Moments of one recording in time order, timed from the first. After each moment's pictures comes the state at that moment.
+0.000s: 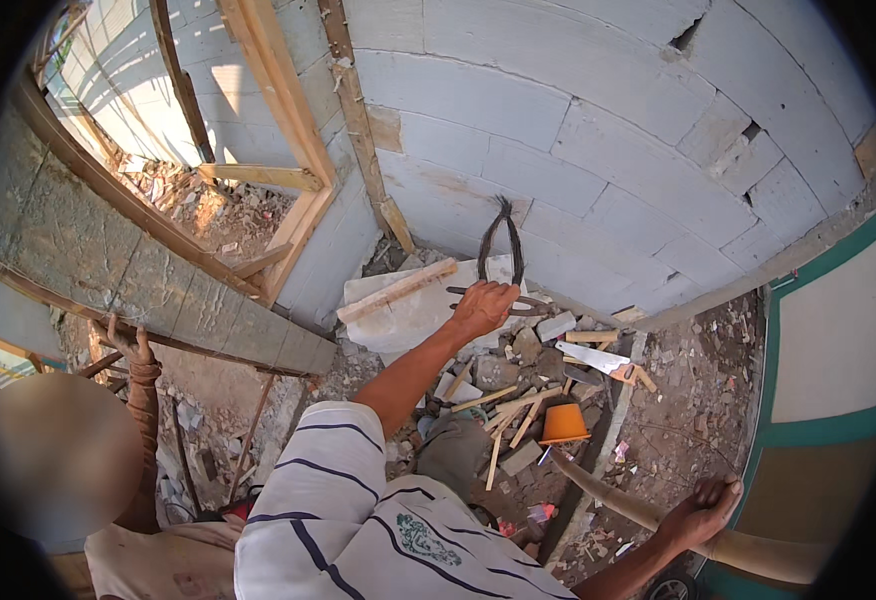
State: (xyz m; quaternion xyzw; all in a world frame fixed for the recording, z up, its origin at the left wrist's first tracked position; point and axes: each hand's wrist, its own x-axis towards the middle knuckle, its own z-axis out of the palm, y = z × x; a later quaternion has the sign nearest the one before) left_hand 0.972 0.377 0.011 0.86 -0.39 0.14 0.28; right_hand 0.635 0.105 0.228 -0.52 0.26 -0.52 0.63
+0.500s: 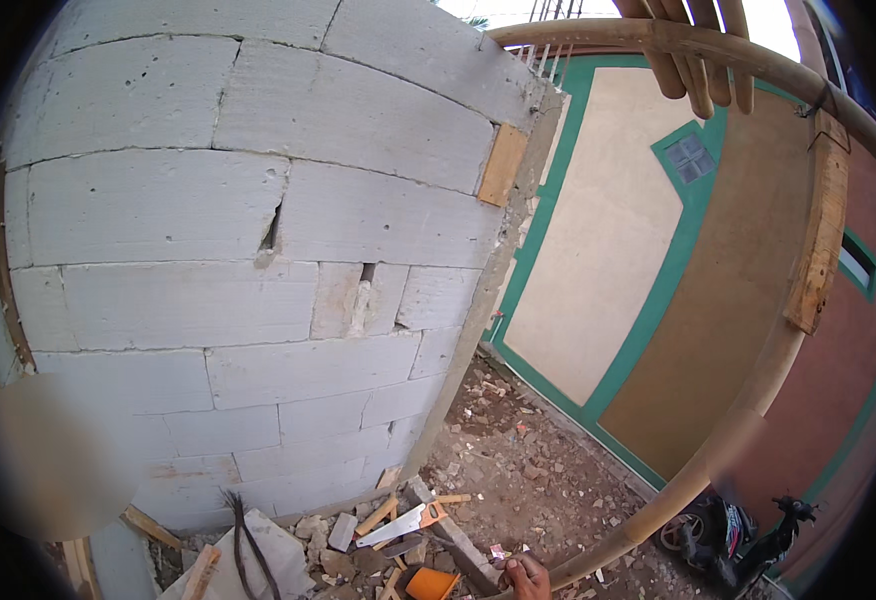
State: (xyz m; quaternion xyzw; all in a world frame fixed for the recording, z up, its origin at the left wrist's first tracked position) left_hand 0.934 0.403 -0.270 0.95 -0.30 -0.04 0.03; right_hand 0.625 0.103 0.104 -0.71 0.41 -0.38 0.42
